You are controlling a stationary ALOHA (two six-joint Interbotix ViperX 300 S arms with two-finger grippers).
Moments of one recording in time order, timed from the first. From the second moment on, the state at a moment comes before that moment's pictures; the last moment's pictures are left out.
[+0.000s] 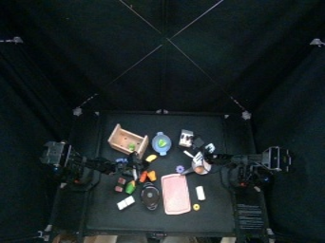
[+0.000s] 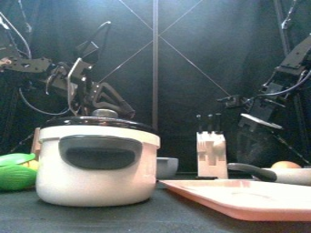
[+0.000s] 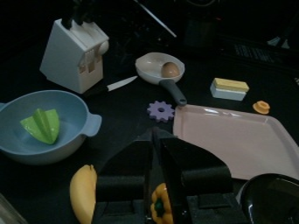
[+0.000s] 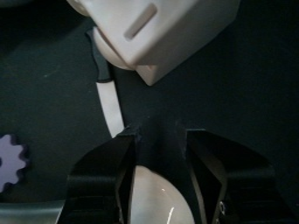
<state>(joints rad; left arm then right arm) -0.06 -0.04 1.04 -0.37 -0.83 0.10 -0.29 -0.23 1.06 -1.10 0.41 1.53</state>
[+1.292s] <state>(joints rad) -0.06 -0.04 1.04 -0.37 -0.83 0.10 -0.19 -0.13 1.04 -1.07 0.35 1.53</state>
